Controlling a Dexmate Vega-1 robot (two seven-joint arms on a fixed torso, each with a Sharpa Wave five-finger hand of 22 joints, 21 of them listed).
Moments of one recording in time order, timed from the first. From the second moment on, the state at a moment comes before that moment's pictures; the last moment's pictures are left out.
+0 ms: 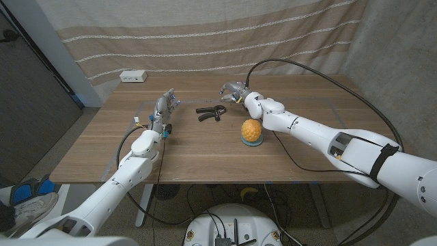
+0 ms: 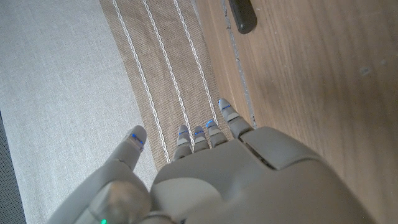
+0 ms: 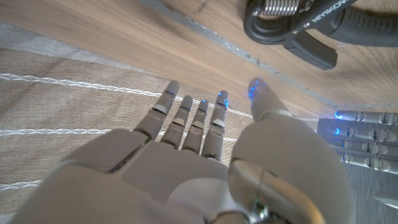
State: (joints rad) left arm 0.92 0.50 0.33 -1.36 -0.61 -0.32 0.13; left_hand 0.05 0.09 0.70 -0.01 0.19 0.08 -0.03 0.18 0.17 -0.02 -0.02 0.20 0.17 0.01 0.01 0.18 0.17 0.14 0.09 0.23 0.19; right arm -0.25 -0.31 -1.08 -1.10 -0.54 -0.19 -0.10; right_hand 0.89 0.01 0.43 -0.18 0.18 0.65 -0.05 0.25 0.22 0.41 -0.09 0.22 0.24 0.24 -0.04 0.33 0.39 0.36 0.02 0.36 0.18
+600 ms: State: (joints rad) left arm 0.92 0.51 0.33 -1.36 -0.62 -0.32 0.12; left_hand 0.05 0.09 0.70 -0.01 0.19 0.08 -0.03 0.18 0.17 -0.02 -0.02 0.20 0.17 0.01 0.01 0.18 0.17 0.14 0.09 0.23 0.19; right arm -0.22 -0.27 -1.12 -1.04 -0.54 -0.20 -0.08; right_hand 0.90 0.02 0.42 -0.17 0.18 0.65 -0.04 0.26 0.24 0.40 -0.09 0.22 0.25 0.23 -0.04 0.33 0.39 0.36 0.02 0.35 0.18
